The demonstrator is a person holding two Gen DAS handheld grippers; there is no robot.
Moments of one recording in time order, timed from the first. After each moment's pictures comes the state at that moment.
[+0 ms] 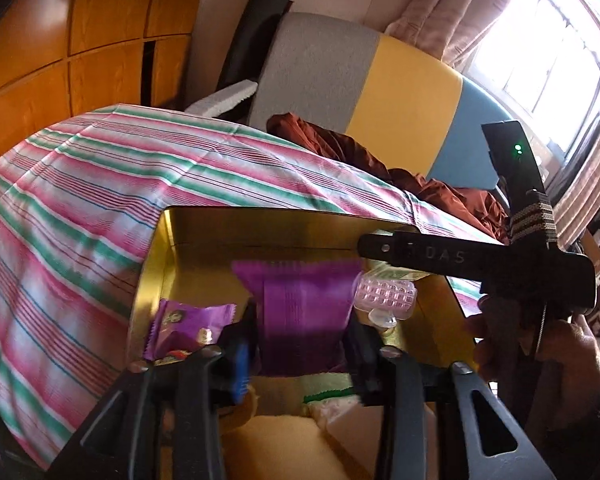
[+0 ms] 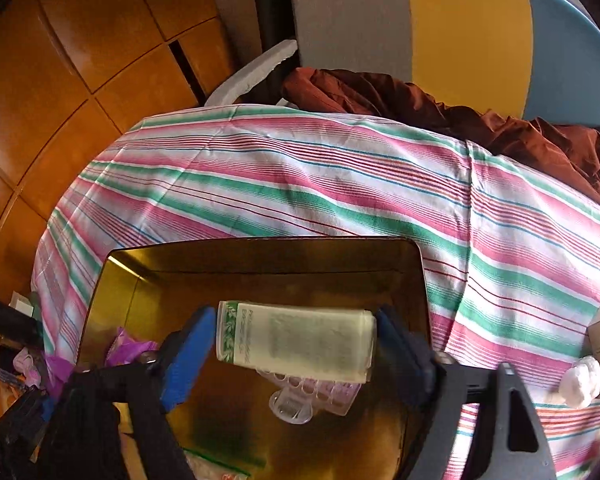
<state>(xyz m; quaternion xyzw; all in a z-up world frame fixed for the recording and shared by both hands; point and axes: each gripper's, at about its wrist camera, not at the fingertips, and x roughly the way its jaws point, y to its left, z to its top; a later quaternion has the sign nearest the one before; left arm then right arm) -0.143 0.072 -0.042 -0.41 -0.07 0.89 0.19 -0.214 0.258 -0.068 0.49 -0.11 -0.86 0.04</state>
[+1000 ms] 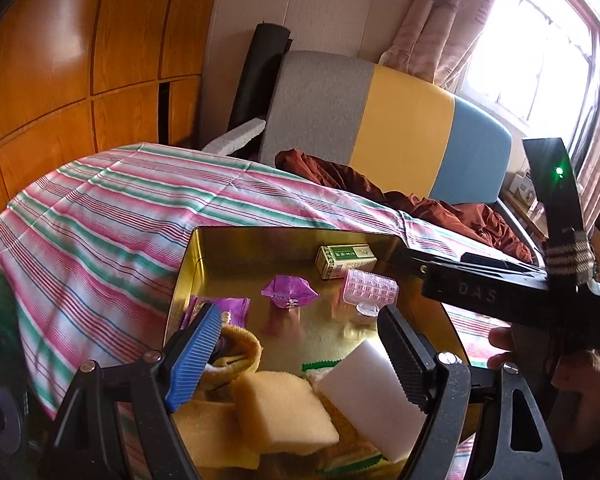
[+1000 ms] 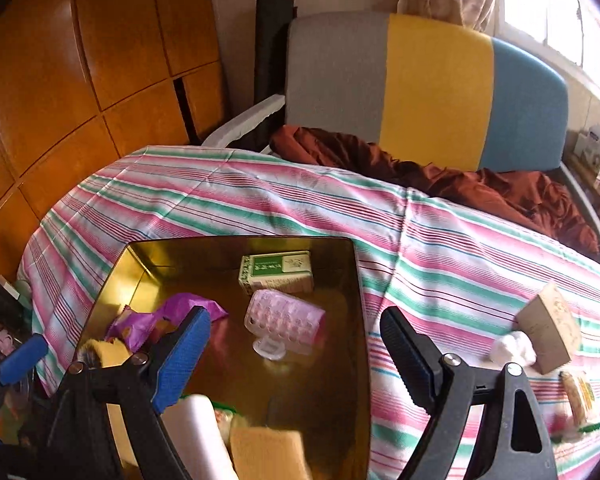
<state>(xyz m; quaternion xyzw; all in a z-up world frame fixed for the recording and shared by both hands) -0.074 0.058 -0.008 -0.35 -0.04 0.92 0.16 -0.124 0.253 -0.019 0.40 -0.04 -0.91 -0.01</state>
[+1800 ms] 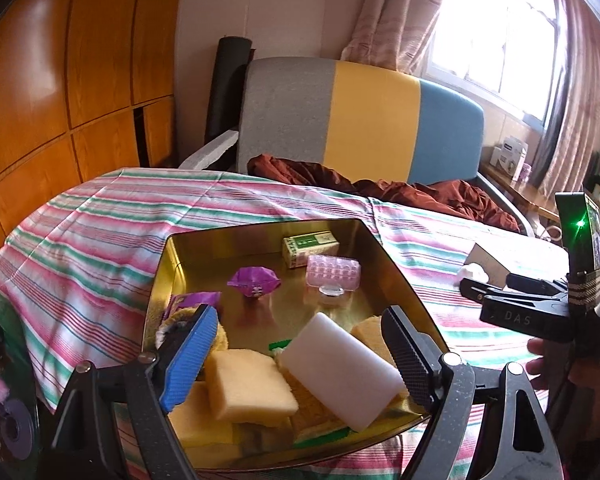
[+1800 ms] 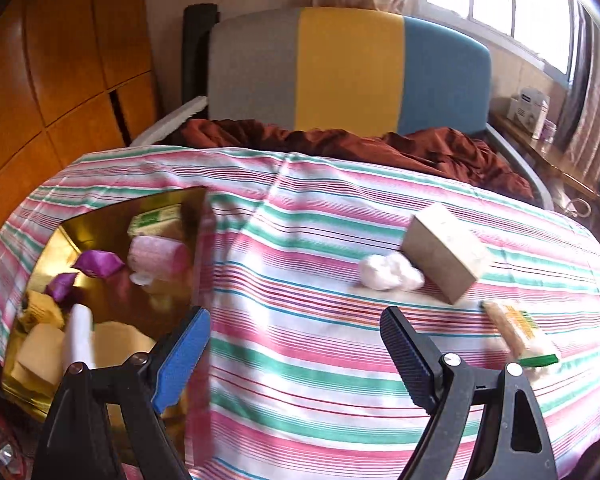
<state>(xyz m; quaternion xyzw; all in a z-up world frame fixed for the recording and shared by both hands) -0.033 0.093 0.004 -0.33 0.02 0.93 0.19 -0.039 0.348 -0.038 0.41 -0.05 -0.90 -0.12</state>
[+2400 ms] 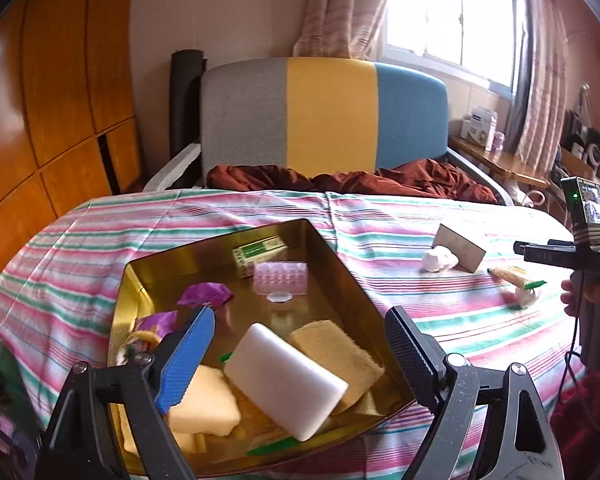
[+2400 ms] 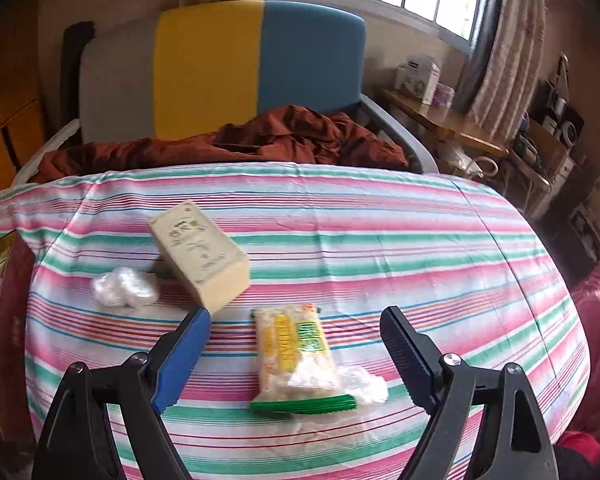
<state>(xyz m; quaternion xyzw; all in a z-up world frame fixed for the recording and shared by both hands) -0.017 0.150 0.014 -0.32 0.08 0.91 0.24 0.013 0.533 -0.045 0.41 -0.09 -0.86 -0.29</state>
